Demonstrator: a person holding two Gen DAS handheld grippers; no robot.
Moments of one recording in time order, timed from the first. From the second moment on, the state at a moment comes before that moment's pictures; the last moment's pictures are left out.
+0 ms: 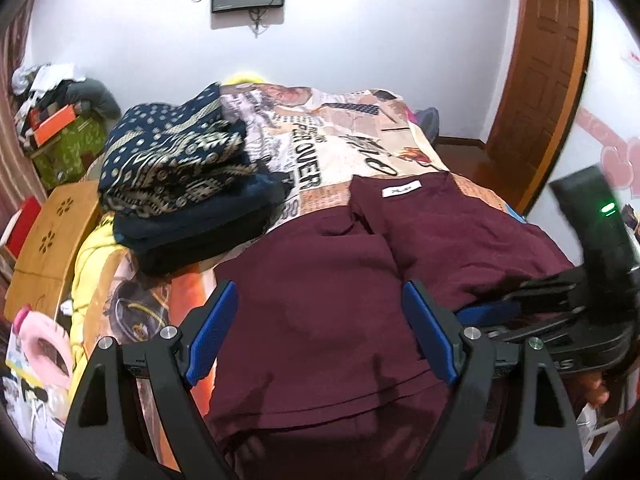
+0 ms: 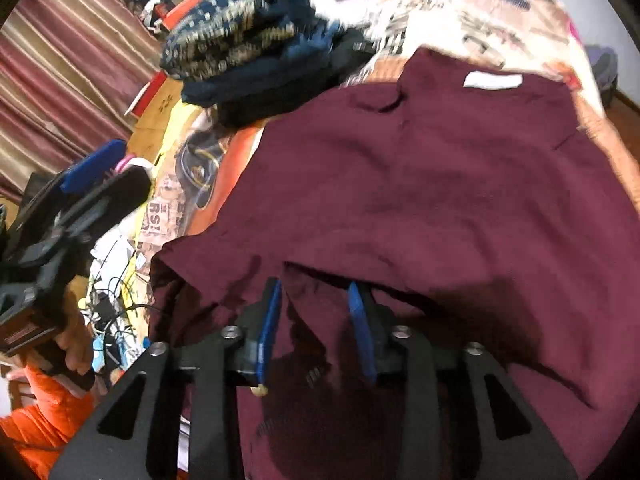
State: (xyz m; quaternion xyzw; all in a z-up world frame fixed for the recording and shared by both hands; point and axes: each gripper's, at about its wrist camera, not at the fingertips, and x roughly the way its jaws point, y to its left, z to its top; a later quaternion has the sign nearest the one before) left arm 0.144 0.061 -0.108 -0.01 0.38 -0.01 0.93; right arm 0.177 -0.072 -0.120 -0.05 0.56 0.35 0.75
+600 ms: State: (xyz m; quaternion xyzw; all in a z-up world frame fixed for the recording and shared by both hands) left arm 0.195 -0.072 -0.146 0.10 0.44 -0.13 0.89; right arm 0.171 -0.255 -0.031 -0.05 0.39 0.14 0.91
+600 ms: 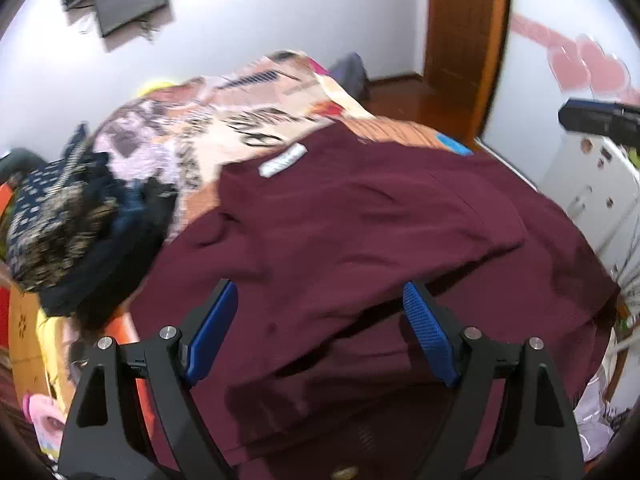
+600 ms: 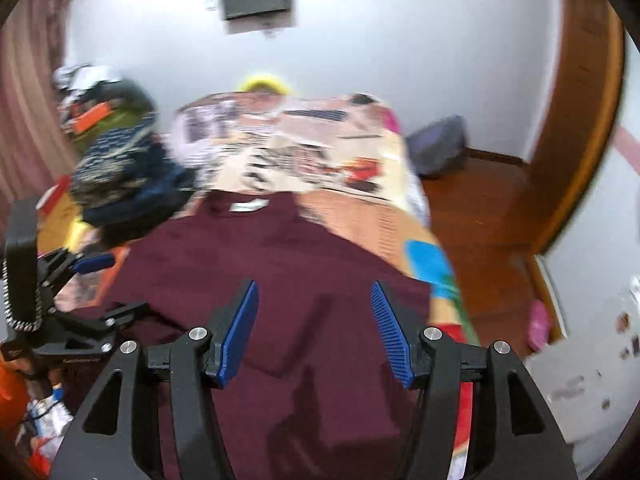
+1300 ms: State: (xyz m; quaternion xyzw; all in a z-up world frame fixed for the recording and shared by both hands) left arm 0.247 -0.075 -0.121 0.01 0.40 -0.13 0.91; right arm 0.179 -0.312 -0.117 0.03 0.50 0.08 0.86
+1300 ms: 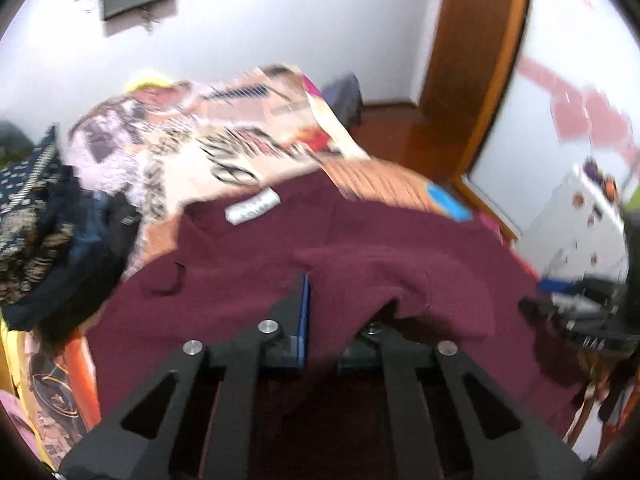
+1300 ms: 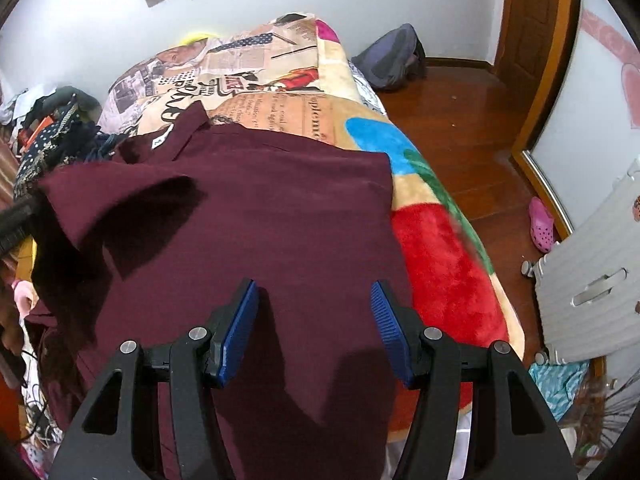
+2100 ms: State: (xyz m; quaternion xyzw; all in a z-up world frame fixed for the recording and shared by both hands) left arm 0.166 0.143 -0.226 -0.14 0.54 -0.01 0.83; right arm 0.196 -0.255 -0.127 0.01 0.51 0.12 0.85
